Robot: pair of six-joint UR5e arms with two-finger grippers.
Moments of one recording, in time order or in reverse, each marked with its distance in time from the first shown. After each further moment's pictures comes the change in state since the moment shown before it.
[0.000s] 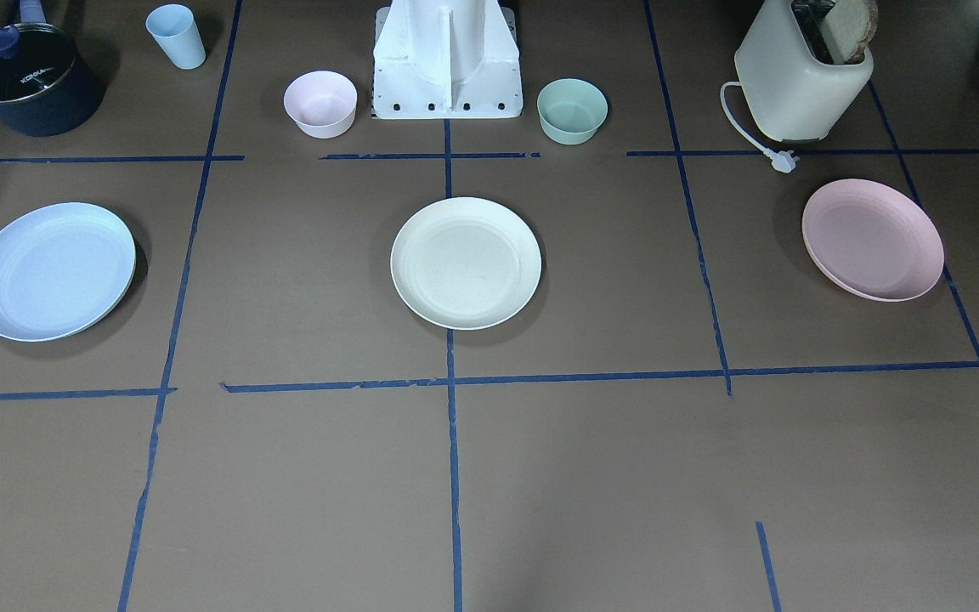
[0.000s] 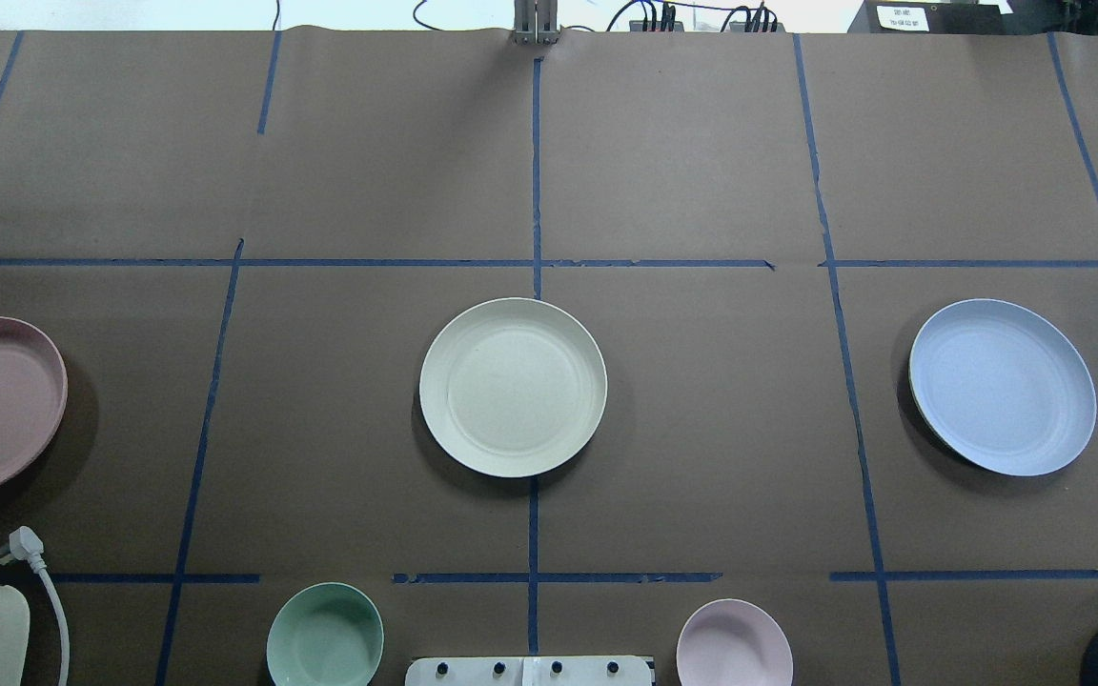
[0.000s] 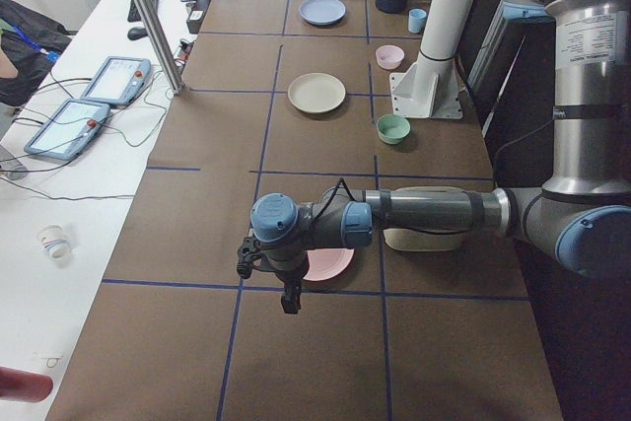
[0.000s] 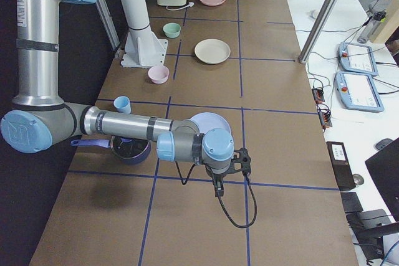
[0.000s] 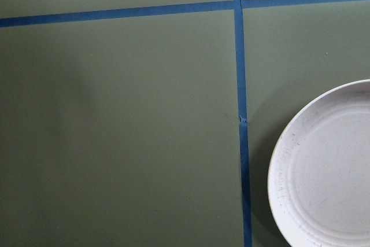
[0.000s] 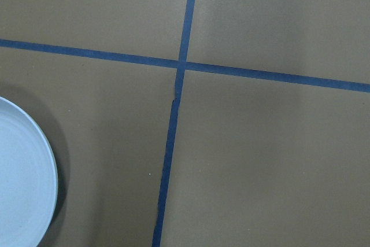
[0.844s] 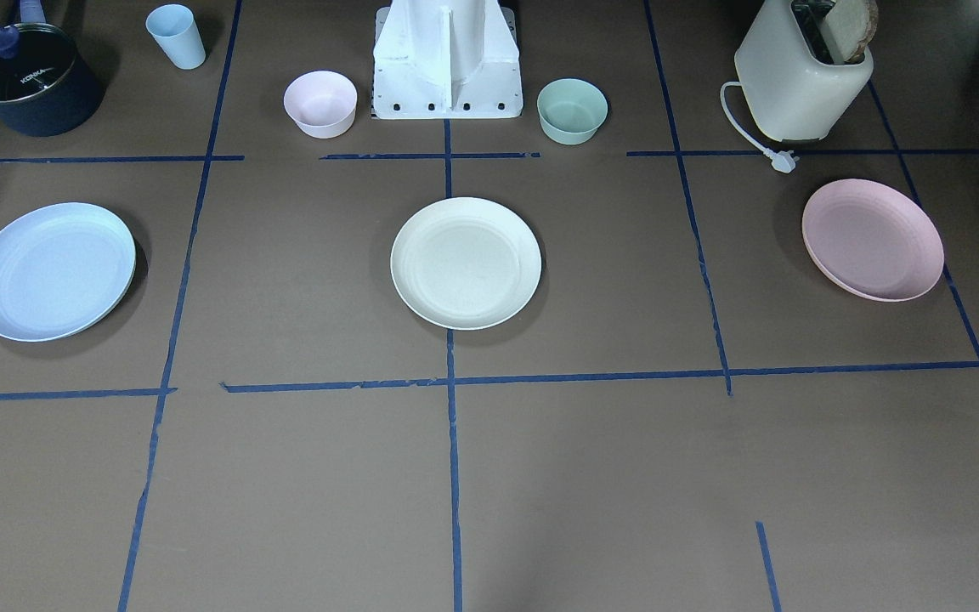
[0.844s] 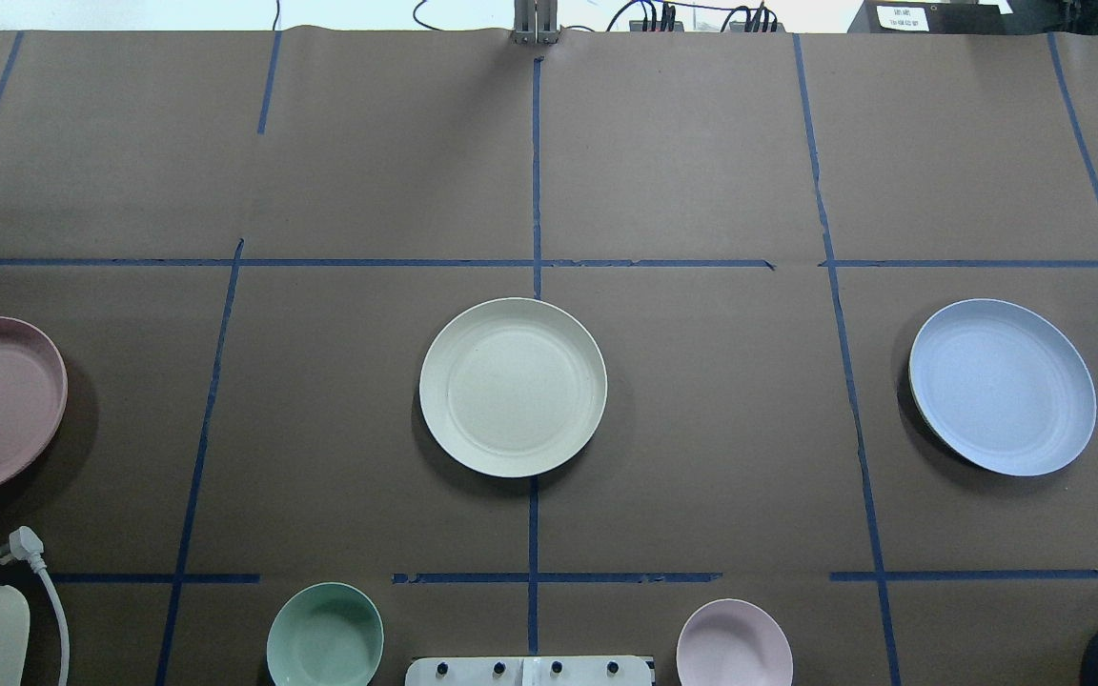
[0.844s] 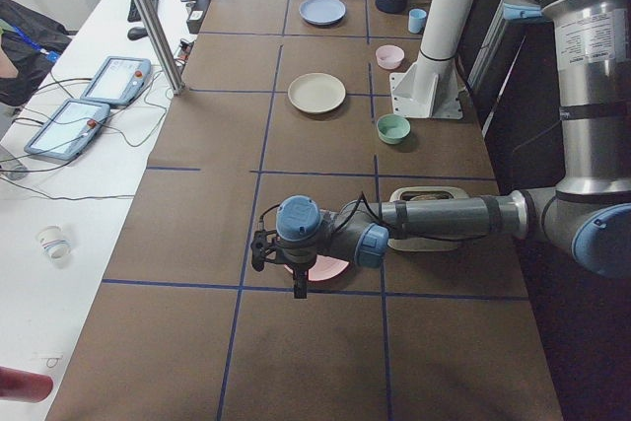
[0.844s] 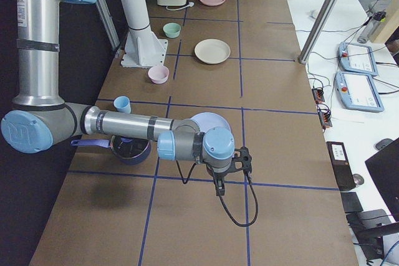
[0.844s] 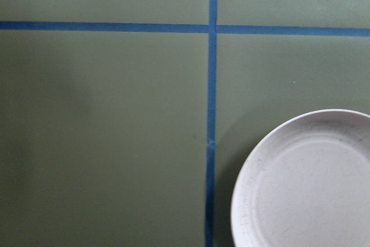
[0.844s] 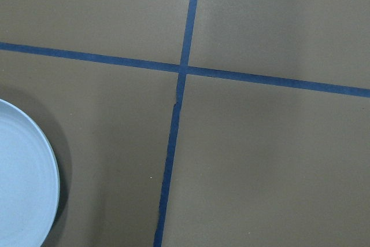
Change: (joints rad) left arm 0.131 0.097 0.029 -0.459 -0.092 -0.452; right arm -0.001 0.004 0.002 0.002 -0.001 0.002
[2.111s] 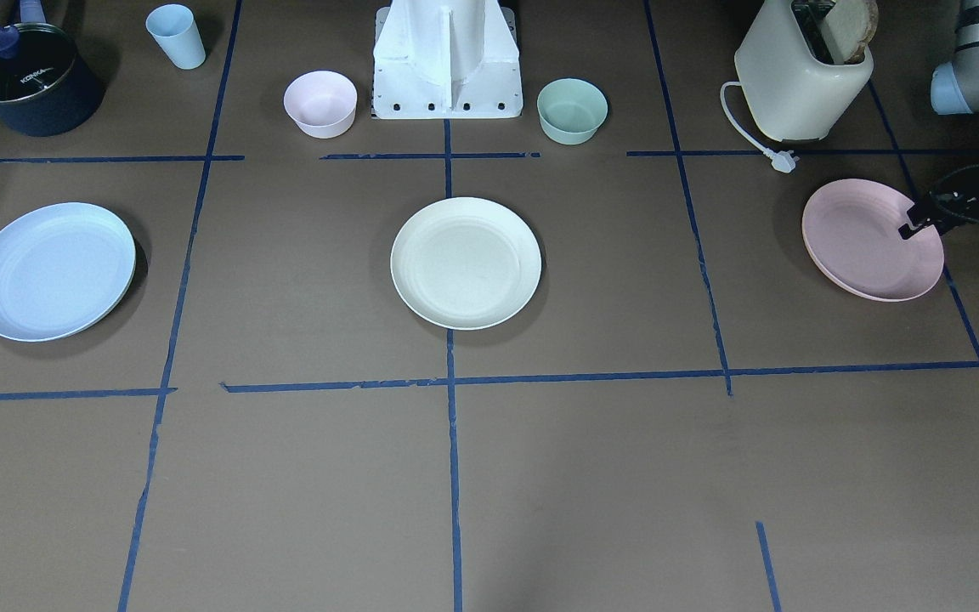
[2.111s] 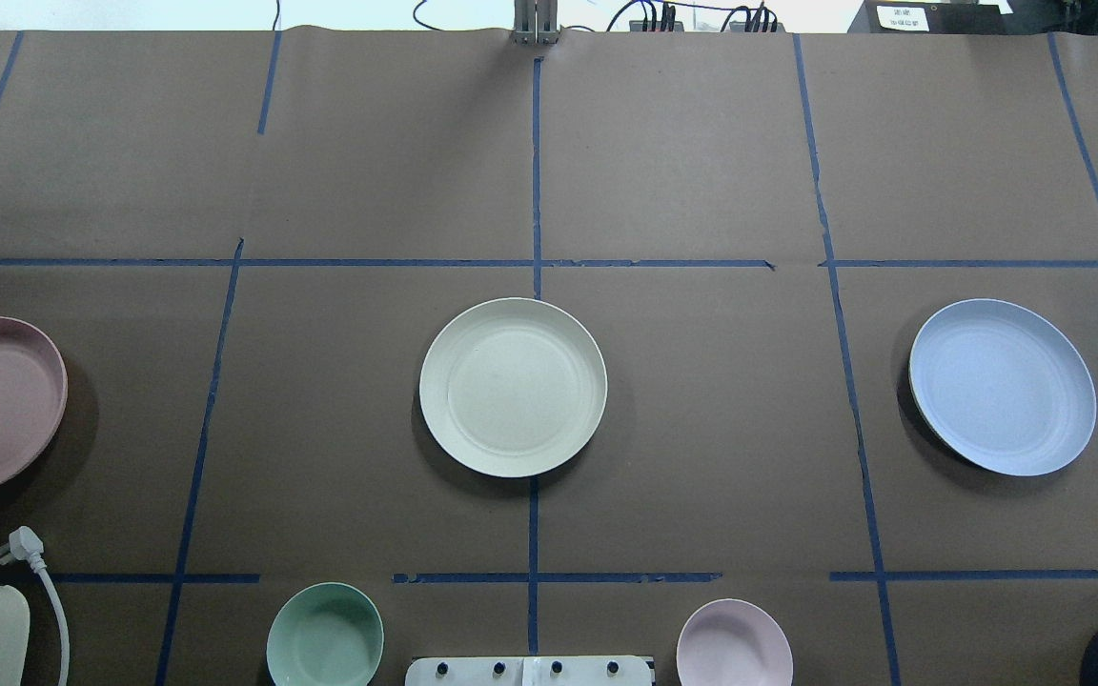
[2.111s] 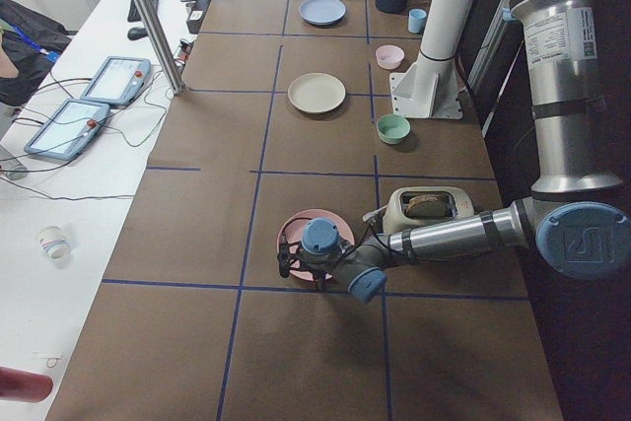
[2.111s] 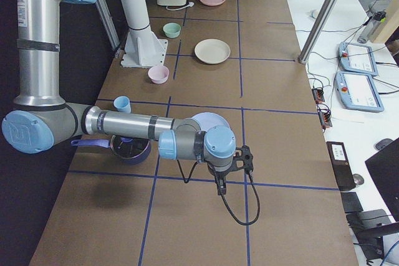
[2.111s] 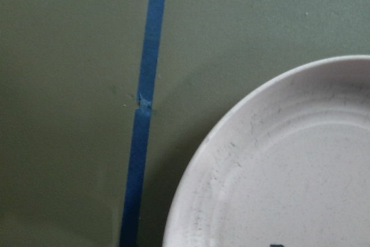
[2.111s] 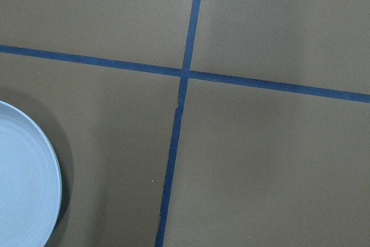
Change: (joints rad) left arm 0.284 0.005 0.240 -0.544 0.072 -0.440; right arm 0.001 0.006 0.002 0.001 0.000 -0.001
